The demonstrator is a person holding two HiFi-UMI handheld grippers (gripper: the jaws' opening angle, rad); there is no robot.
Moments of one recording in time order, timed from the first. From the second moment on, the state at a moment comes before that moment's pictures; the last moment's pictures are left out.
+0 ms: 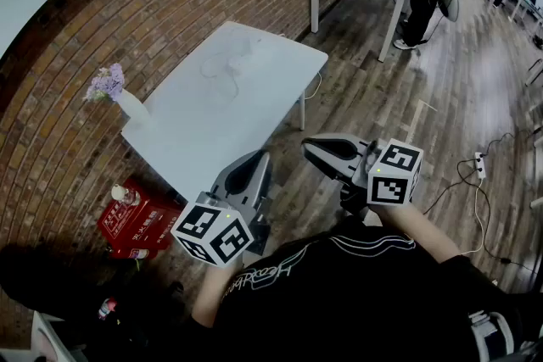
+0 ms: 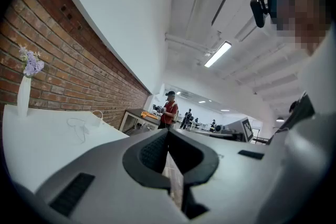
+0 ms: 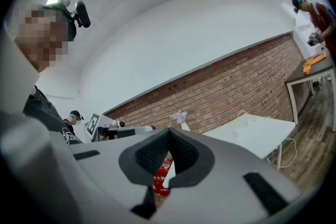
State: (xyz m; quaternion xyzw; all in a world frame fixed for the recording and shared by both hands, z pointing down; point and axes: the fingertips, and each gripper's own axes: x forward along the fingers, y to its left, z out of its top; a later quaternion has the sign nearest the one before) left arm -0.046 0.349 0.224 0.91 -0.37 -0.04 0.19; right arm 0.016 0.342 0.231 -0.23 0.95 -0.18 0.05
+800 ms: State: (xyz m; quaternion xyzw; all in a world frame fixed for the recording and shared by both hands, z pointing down) left arm -0.064 0.331 0.223 0.90 -0.39 -0.04 0.19; right arm 0.013 0.317 0.227 -0.29 0.95 -0.14 0.03
